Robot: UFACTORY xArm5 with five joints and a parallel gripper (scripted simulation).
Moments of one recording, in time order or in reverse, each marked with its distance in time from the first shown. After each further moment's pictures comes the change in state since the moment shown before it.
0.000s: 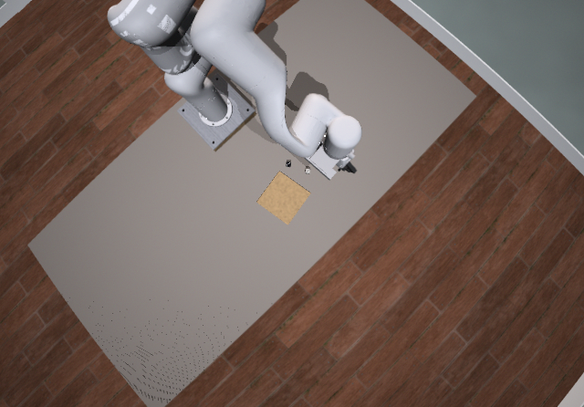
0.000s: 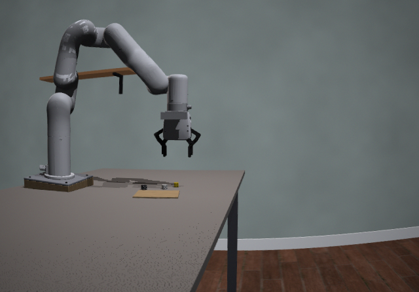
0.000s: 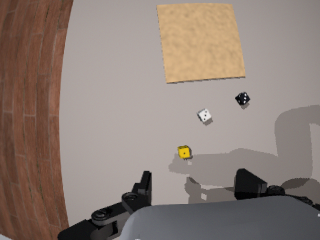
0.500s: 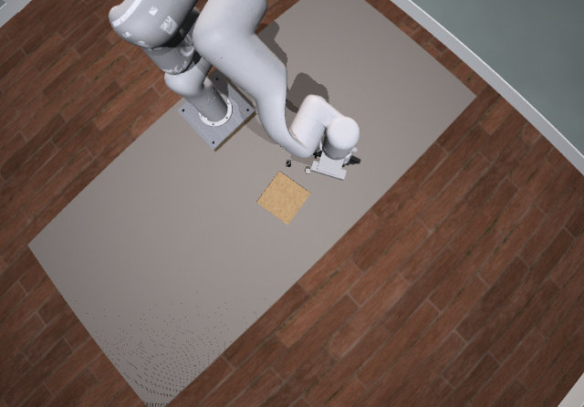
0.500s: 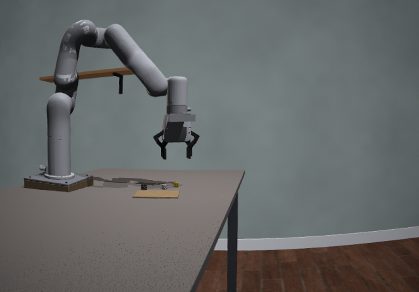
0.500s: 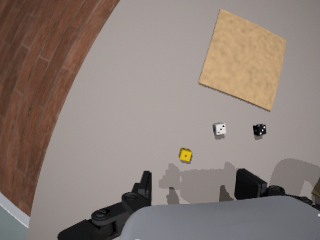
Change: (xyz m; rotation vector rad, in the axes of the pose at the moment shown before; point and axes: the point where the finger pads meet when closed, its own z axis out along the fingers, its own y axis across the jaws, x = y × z) arm 0.001 0.002 0.008 0.000 0.000 -0.430
